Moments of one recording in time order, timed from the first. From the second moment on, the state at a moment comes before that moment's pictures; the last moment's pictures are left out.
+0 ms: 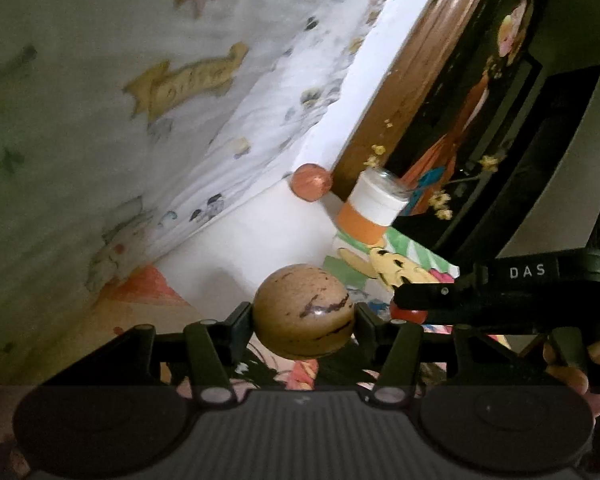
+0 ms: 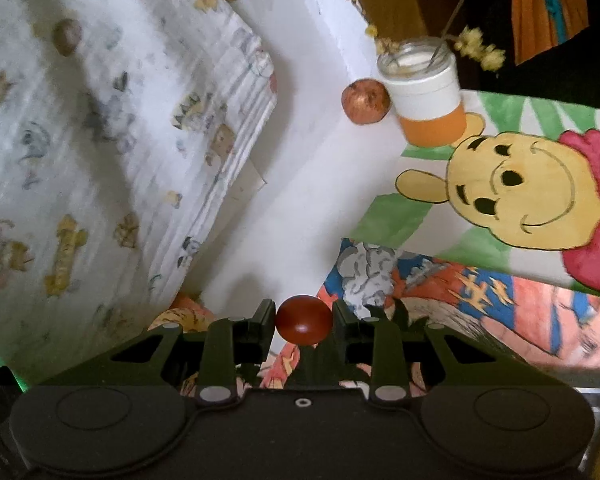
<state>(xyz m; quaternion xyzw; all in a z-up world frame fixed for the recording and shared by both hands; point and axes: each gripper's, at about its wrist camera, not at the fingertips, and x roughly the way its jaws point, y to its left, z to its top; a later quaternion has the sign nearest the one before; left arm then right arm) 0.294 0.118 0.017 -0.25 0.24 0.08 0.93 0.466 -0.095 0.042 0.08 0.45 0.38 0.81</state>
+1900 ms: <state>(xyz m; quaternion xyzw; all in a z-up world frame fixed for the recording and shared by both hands) 0.184 -0.095 0.012 -0.13 0.31 -0.13 0.93 0.197 -0.357 -0.004 0.17 0.33 0.20 0.91</state>
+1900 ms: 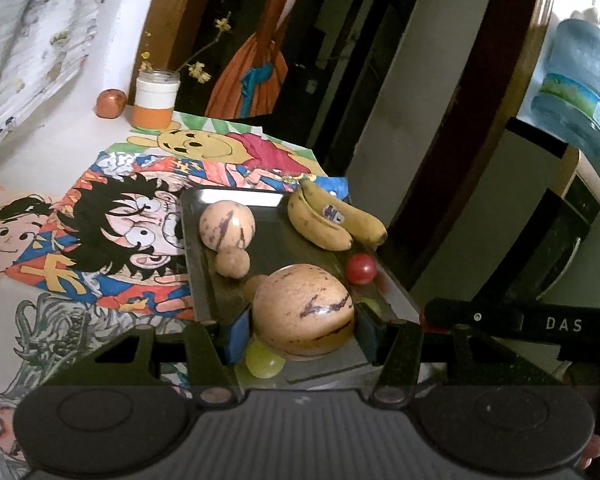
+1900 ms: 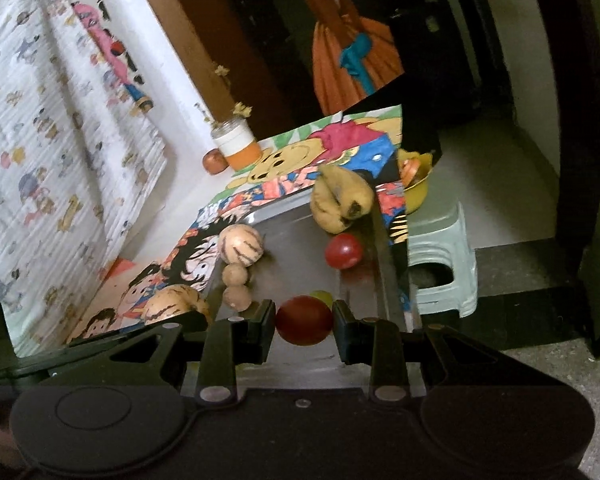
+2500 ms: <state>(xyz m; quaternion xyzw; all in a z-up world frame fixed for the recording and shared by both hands) 0.185 -0.112 0.003 -0.07 0.32 -0.13 0.94 0.178 -0.335 -0.021 0.08 0.31 0.16 0.94</state>
